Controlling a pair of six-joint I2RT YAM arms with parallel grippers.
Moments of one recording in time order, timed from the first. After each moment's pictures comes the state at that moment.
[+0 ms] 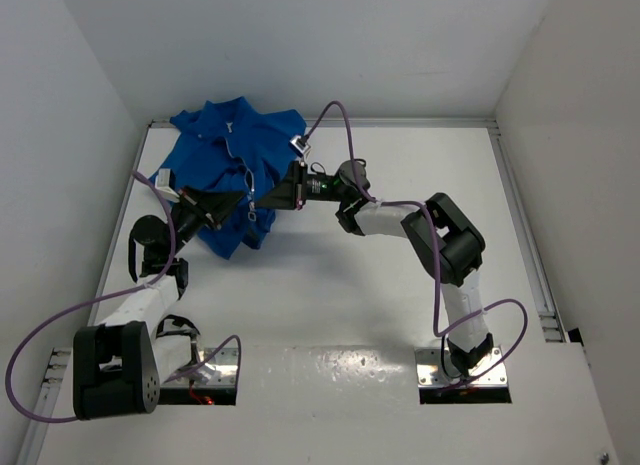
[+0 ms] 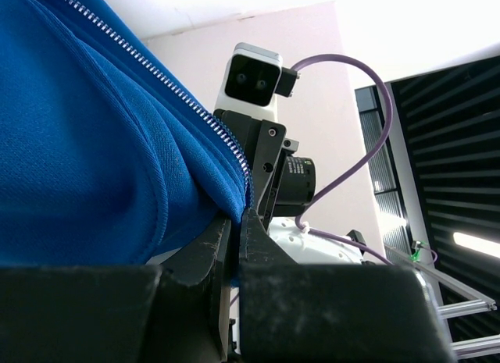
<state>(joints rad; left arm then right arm) 0.12 1.07 0.36 0.97 0.77 -1.52 0.66 2.09 1.23 1.23 -0.90 1.36</state>
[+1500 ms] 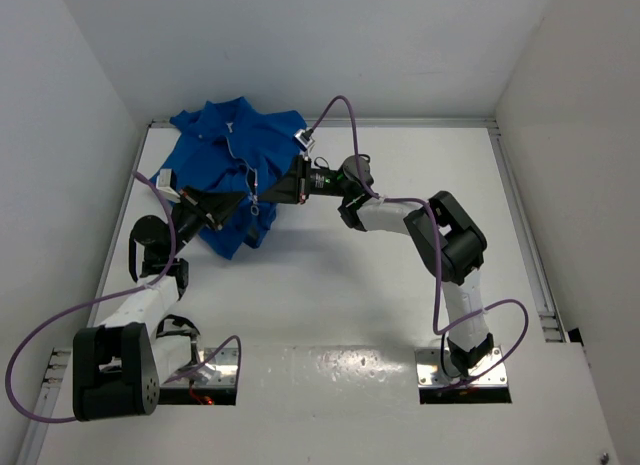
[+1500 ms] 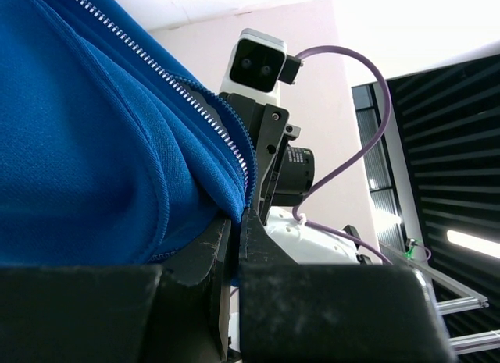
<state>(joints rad) 0.11 1.06 0.36 0.96 0.77 -1.54 0.64 2.10 1.26 1.23 -0.91 1.36</state>
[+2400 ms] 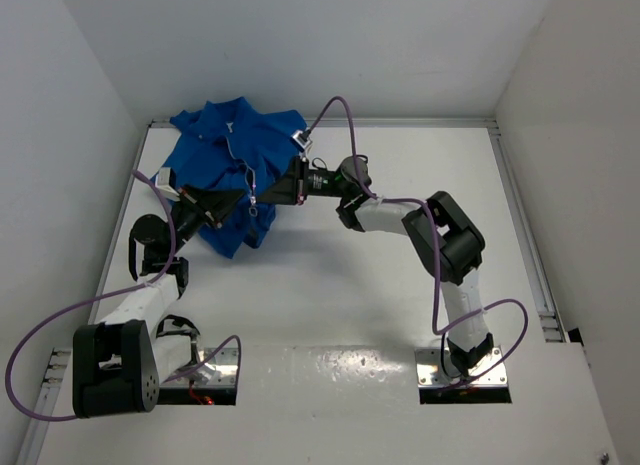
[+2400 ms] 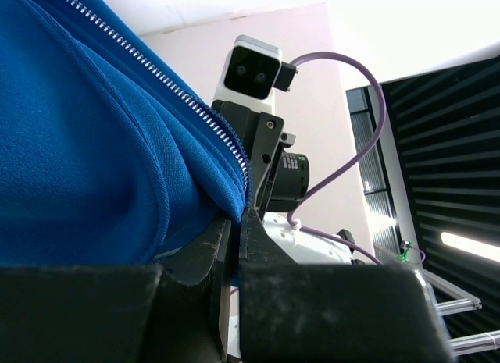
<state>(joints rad) 0.11 1.08 0.37 0.98 0.76 -1.56 0.65 2.10 1.26 1.23 -0.91 1.36</state>
